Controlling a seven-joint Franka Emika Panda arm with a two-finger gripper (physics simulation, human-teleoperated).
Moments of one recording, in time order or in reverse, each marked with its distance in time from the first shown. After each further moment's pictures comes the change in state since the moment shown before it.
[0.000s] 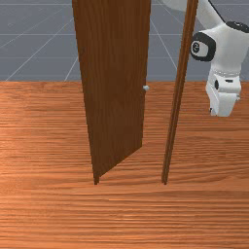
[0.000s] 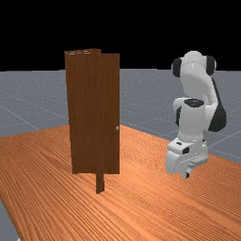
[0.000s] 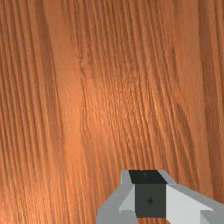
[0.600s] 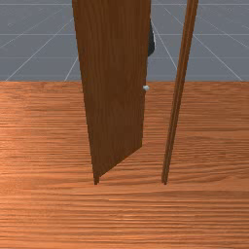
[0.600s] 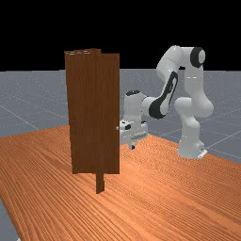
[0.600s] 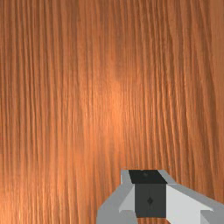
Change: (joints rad) arm -0.378 -0.325 -0.208 -0.500 0.130 0.192 -0.742
